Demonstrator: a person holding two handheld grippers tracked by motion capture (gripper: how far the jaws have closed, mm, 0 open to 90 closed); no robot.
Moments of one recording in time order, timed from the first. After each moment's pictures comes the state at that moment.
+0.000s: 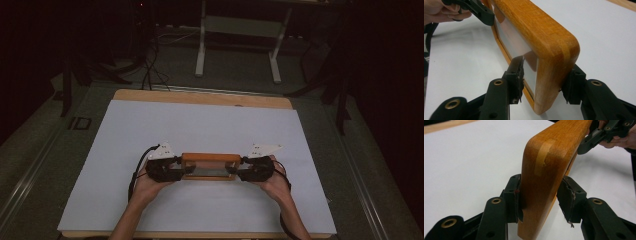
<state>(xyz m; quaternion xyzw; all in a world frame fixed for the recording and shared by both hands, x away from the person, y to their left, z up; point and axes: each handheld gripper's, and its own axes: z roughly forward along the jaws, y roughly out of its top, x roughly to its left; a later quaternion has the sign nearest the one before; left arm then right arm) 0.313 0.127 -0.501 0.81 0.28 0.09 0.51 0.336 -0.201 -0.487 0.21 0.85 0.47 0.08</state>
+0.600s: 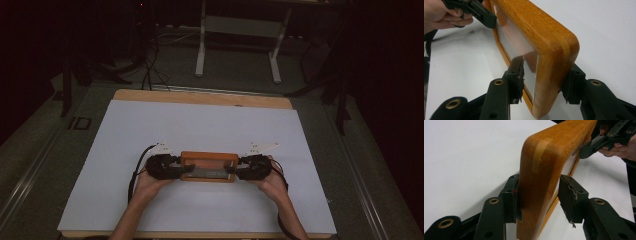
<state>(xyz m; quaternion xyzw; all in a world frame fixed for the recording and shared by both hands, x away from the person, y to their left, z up) 0.326 0.131 -0.516 0.79 0.32 0.05 0.52 0.346 -0.199 -0.496 0.24 0.85 0.47 0.05</state>
